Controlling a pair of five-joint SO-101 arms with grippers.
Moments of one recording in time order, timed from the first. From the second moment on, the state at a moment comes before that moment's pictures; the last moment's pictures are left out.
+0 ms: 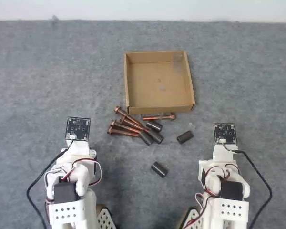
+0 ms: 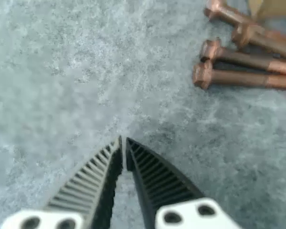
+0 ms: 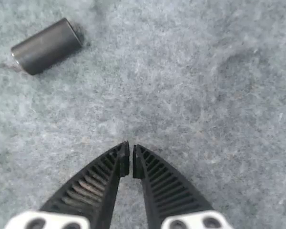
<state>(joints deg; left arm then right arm) -13.1 -103.2 97.7 72.2 -6.2 2.6 -96.7 95.7 72.6 5.1</state>
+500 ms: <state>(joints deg) -16.4 -103.2 97.6 72.2 -6.2 2.6 -96.7 95.7 72.6 5.1</state>
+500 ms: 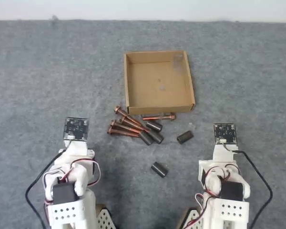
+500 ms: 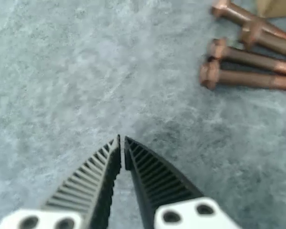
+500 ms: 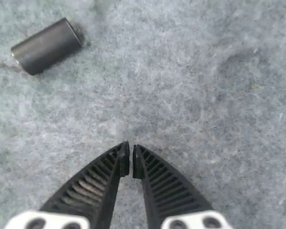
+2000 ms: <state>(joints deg) -16.7 -58.3 67.9 54.1 11.4 3.0 -96.7 95.5 72.6 5.1</state>
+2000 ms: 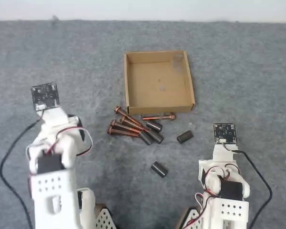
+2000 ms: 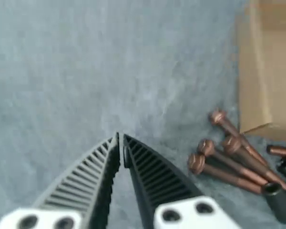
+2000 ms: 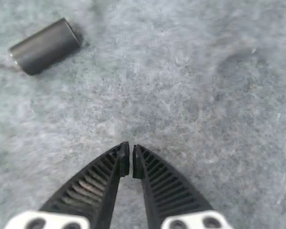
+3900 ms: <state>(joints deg) -16.7 -48.5 77.3 38.1 13.4 -14.2 -29.5 55.6 54.1 -18.2</state>
